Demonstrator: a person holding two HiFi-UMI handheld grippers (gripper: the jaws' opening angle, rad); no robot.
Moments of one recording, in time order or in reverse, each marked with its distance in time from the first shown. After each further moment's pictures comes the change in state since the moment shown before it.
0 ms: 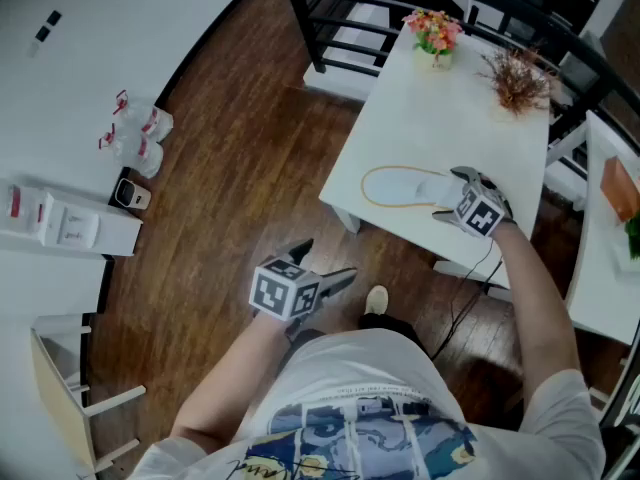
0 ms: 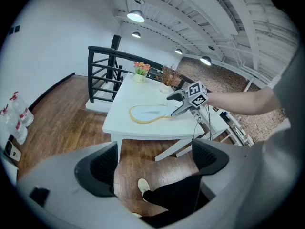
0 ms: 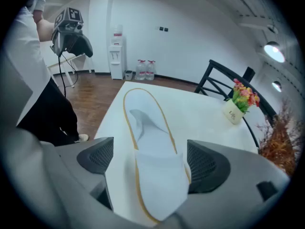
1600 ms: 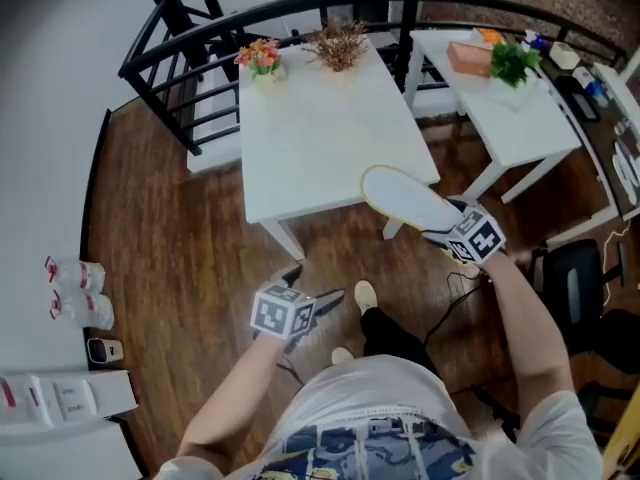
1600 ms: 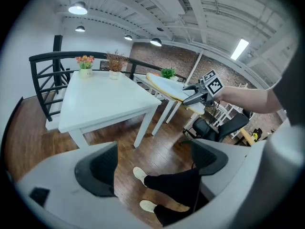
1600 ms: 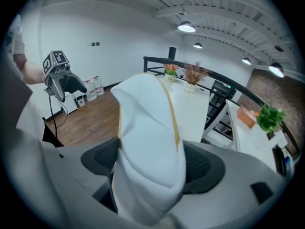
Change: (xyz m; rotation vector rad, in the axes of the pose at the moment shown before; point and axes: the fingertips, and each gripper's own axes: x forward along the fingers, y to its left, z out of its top) left arm -0.048 -0.117 -0.121 0.426 0.139 -0.372; right arm -0.241 0.270 -0.110 0.736 0.014 -0.443
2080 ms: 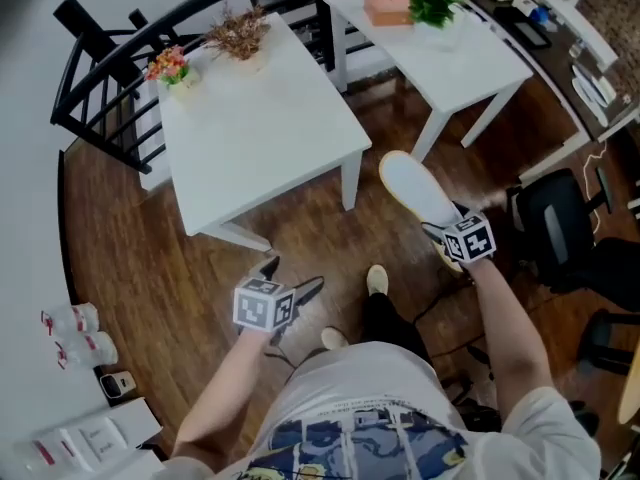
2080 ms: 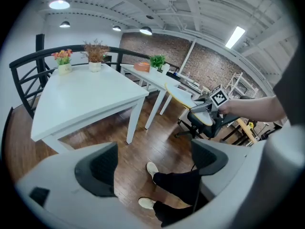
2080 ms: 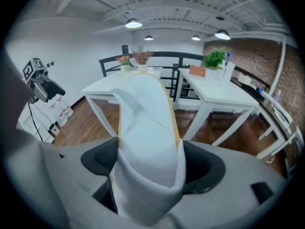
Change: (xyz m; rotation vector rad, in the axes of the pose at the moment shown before) left arm 0.090 -0.072 0.013 0.084 0.117 -0.053; right arm -0.058 -0.060 -0.222 0.494 0.026 -0.240
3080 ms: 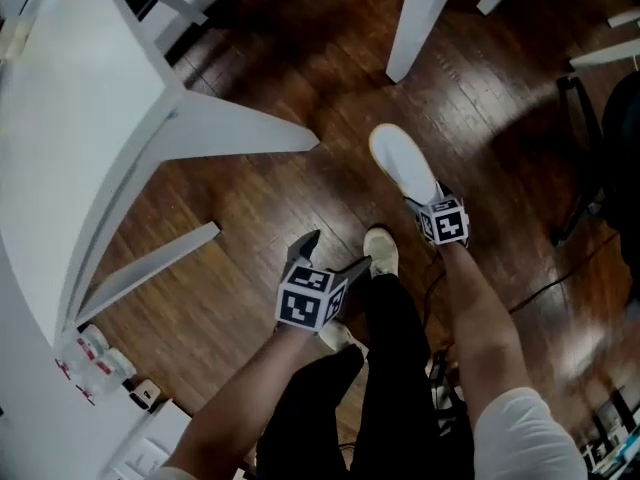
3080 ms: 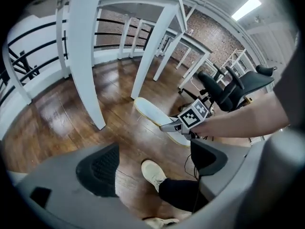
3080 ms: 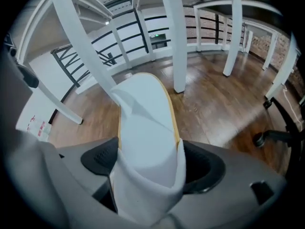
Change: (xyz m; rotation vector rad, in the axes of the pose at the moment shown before) left arm 0.583 0.030 -0.155 0.096 0.297 -0.129; right arm 0.525 -0.142 -0.409 0.399 0.173 -0.021
